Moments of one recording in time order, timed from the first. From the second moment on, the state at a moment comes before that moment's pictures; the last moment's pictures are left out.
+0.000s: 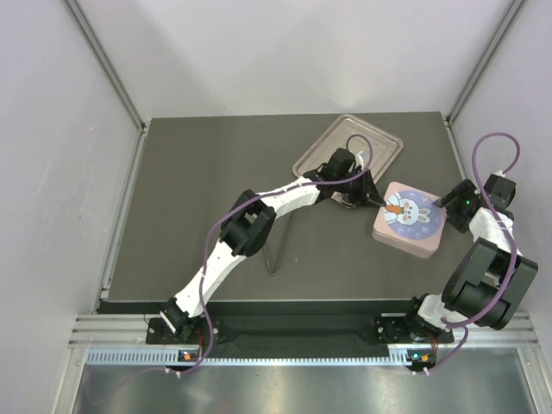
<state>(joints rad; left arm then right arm) -0.82 2.60 2.17 -0.05 0.62 -0.99 -0.55 1.39 0.82 -0.30 -0.26 0.44</state>
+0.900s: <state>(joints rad) -0.82 2.61 2.17 -0.02 0.61 -1.05 -0.56 1.39 0.81 -0.28 -0.27 0.45</state>
